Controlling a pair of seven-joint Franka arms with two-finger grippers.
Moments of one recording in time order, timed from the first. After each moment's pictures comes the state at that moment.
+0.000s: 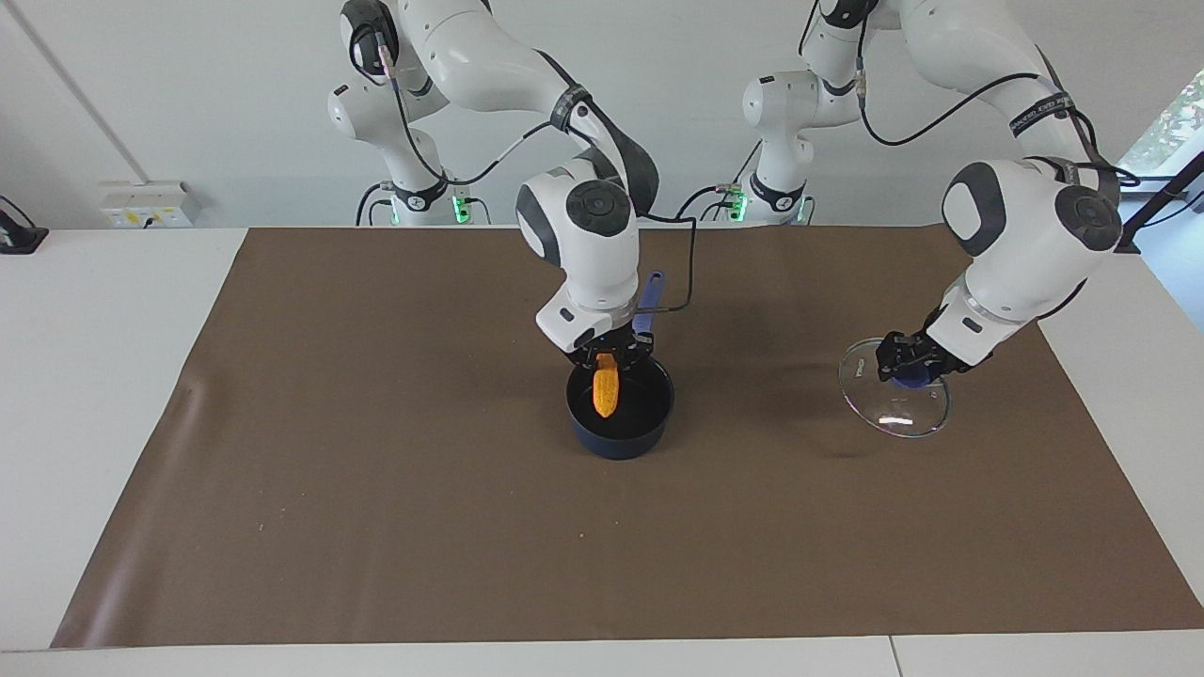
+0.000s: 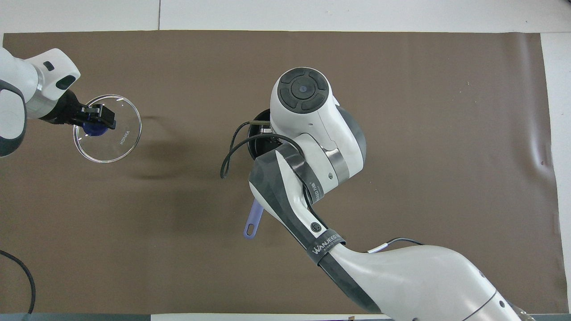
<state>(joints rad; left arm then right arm) 0.03 0.23 -0.04 -1.76 -0.06 1.96 0.15 0.63 0.52 -0.09 -1.43 0.10 1.97 0.65</state>
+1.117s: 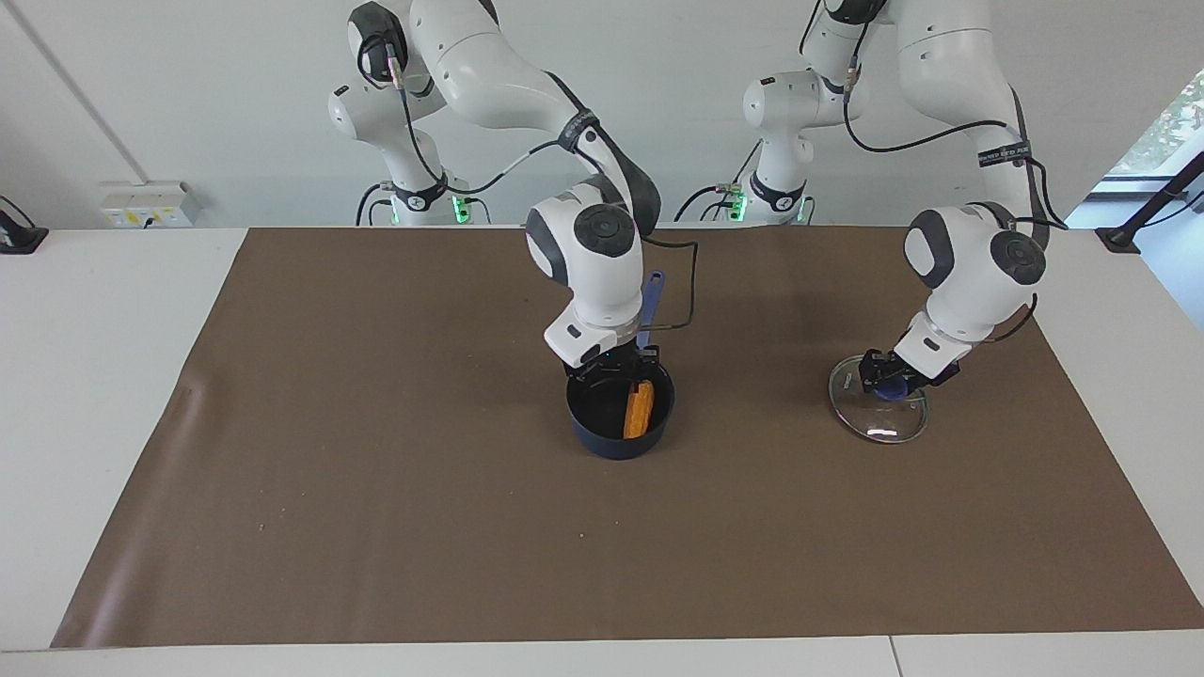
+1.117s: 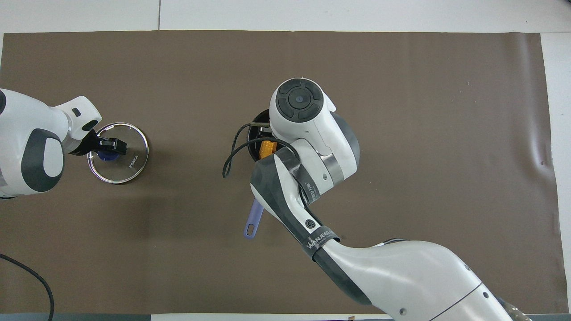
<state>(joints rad) 0.06 0.22 -0.05 -2.04 -0.03 2.23 0.19 0.65 0.53 -0.12 -1.46 0.07 2.03 0.66</state>
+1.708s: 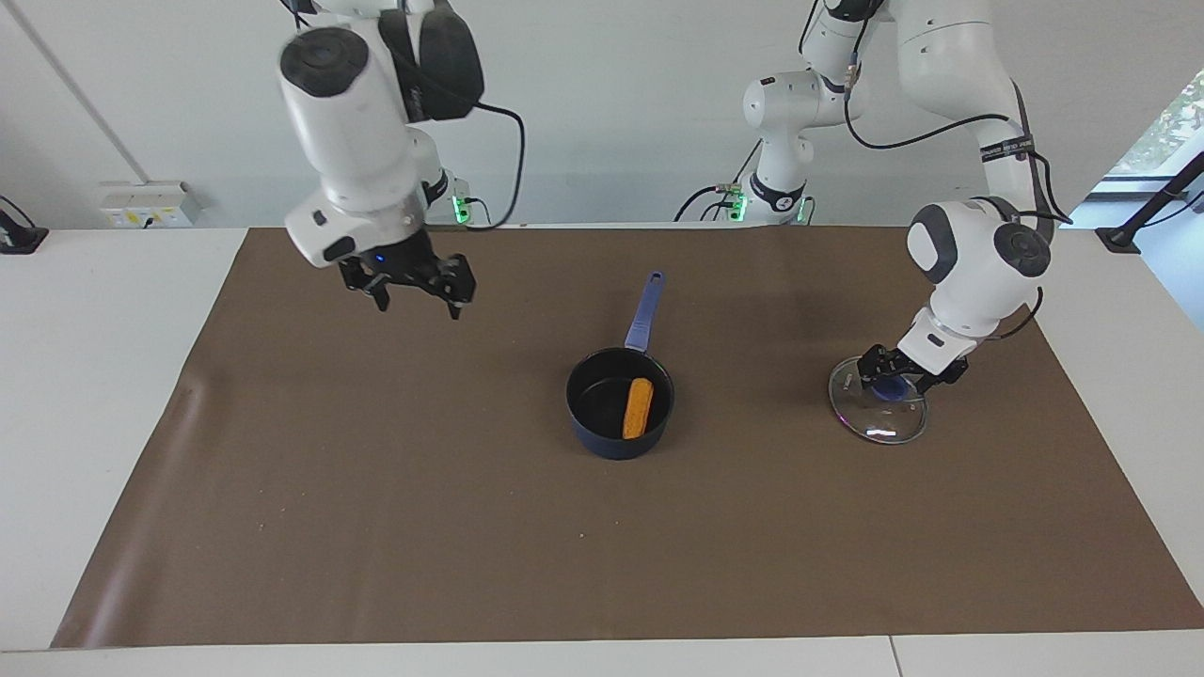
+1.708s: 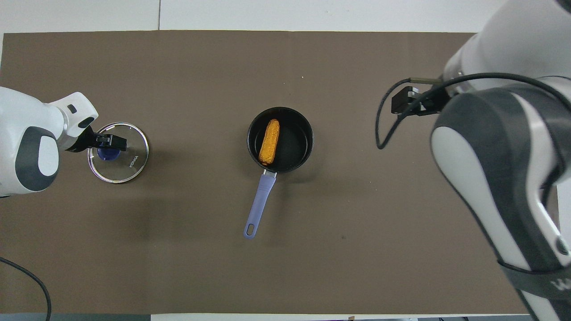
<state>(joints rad) 0.06 0.20 -0.05 -2.01 -0.03 2.20 0.20 0.31 0.15 -0.14 -1.43 0.02 1.54 0.31</state>
